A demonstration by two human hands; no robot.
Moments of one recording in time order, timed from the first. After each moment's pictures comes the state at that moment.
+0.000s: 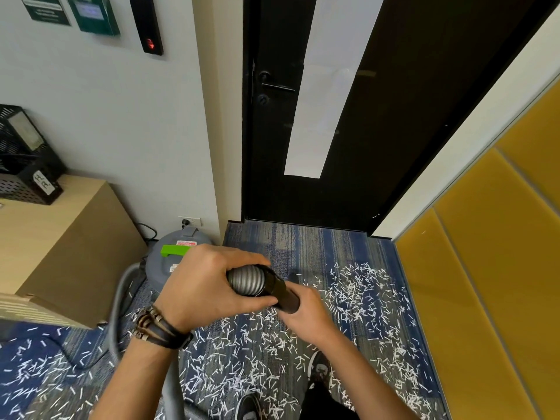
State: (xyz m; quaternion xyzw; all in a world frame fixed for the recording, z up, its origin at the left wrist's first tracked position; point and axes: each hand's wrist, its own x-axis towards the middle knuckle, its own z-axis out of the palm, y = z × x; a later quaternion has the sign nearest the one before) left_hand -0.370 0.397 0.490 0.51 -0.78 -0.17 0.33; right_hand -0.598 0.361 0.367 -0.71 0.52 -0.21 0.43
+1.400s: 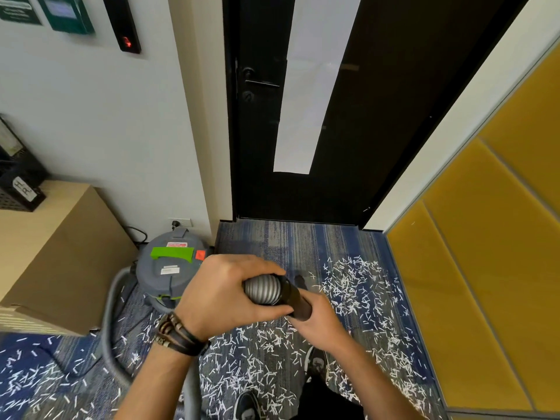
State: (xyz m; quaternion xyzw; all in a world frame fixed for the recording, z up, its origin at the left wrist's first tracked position) left_hand -0.412 0.396 0.474 0.47 -0.79 -0.20 0.36; right_hand -0.644 0.371 0.342 -0.68 0.53 -0.24 0.44
